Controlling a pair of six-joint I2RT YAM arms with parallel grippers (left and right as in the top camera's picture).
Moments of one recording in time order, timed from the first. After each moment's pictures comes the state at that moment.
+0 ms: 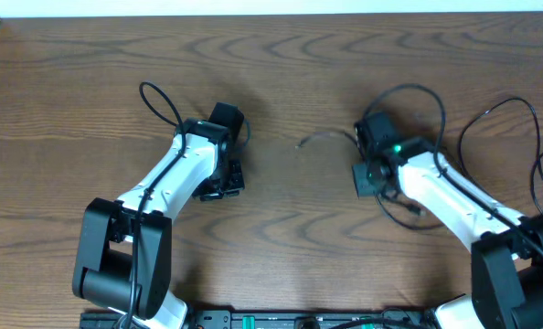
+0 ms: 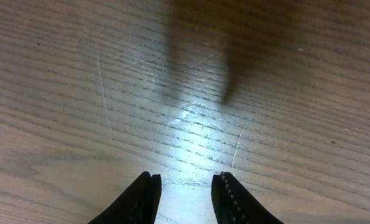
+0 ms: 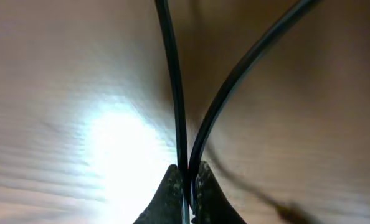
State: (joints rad) left arm -0.30 1.74 1.11 -1.00 -0.04 -0.51; right arm 0.40 1.65 1.03 -0.72 0.10 0.25
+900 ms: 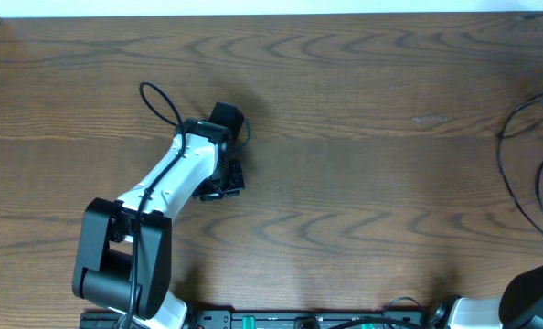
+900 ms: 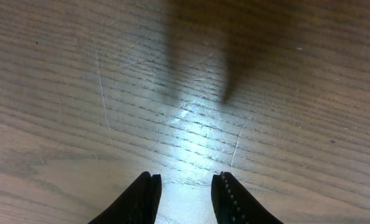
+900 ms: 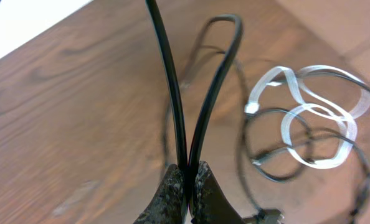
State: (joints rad) left arm -0.30 1.74 1.11 -1.00 -0.03 -0.51; right arm -0.47 1.59 1.48 -0.72 0.13 0.20
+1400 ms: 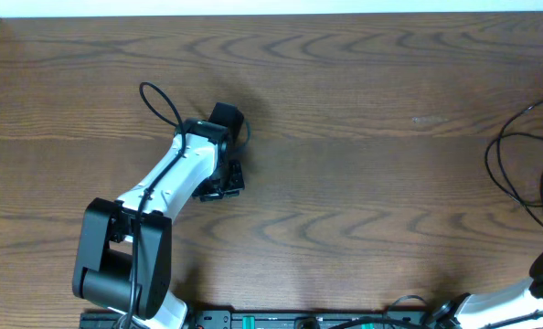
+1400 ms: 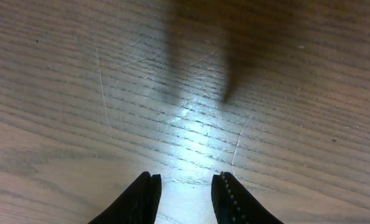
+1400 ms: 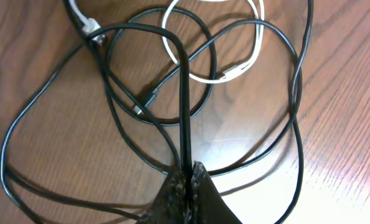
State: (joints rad) left arm -0.30 1.74 1.11 -1.00 -0.03 -0.51; right arm -0.75 1.80 1.45 -0.85 0.19 0.29
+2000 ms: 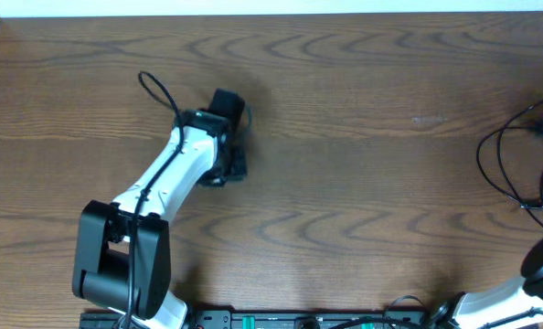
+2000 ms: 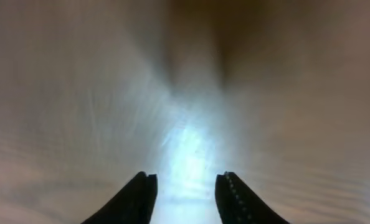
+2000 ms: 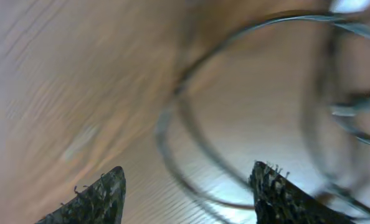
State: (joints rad) left arm -0.30 1.74 1.21 -0.96 -0.03 -0.46; right arm -0.60 1.80 1.45 -0.81 -0.27 0.14
